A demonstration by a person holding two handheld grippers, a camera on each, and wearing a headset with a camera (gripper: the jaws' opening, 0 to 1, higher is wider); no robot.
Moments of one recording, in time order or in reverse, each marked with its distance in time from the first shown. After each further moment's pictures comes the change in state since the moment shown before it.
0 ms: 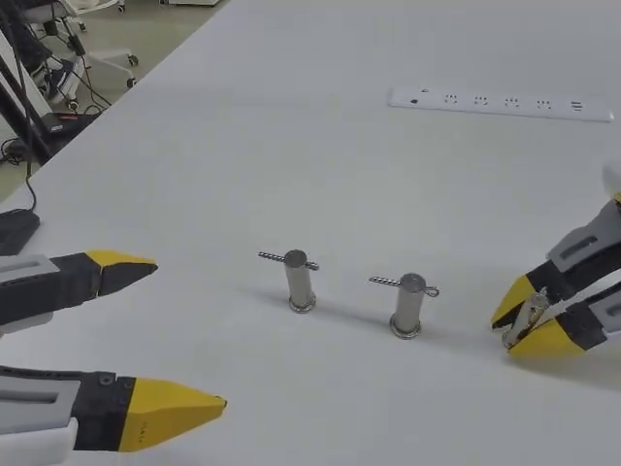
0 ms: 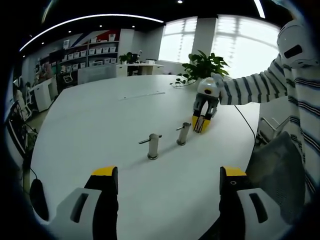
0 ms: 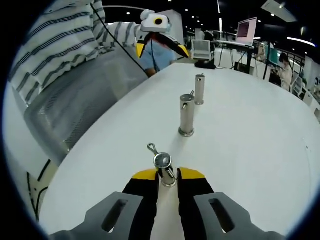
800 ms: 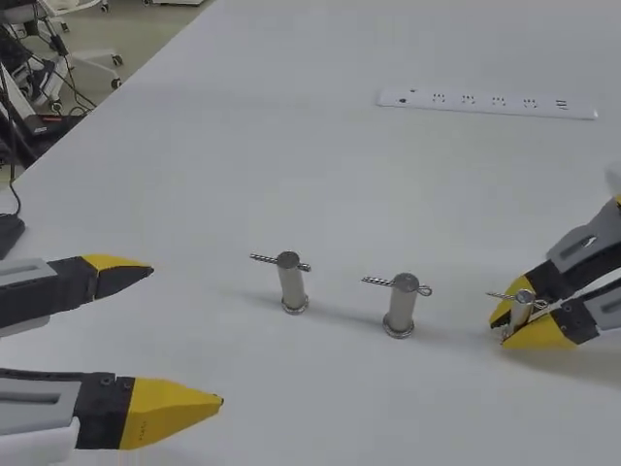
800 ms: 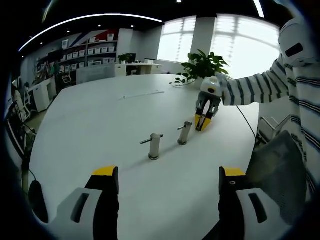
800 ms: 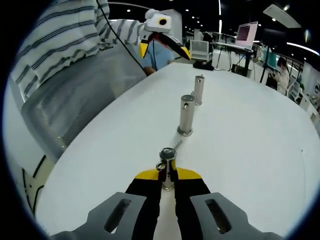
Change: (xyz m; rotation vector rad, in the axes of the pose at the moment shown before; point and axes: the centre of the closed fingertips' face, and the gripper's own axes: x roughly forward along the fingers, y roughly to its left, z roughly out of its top) left arm 0.003 0.002 -0.001 0.001 -0.001 -0.014; right arm -0.002 -0.001 -0.002 -0.035 0.012 -0.042
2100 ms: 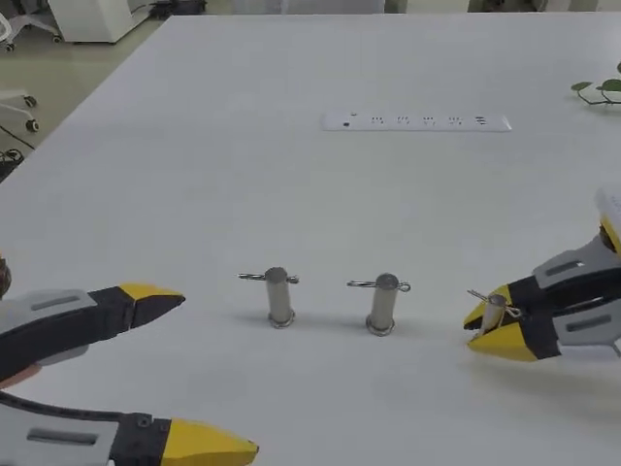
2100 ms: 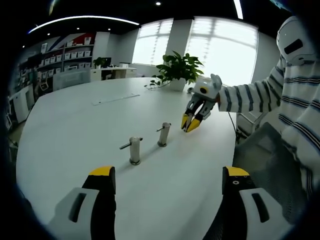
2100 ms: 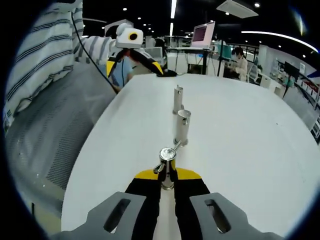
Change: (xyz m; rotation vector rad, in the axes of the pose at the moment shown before) left arm 0.005 -0.018 -0.001 0.077 -0.018 -0.215; right arm -0.001 0.015 0.027 0.244 -0.076 -0.330
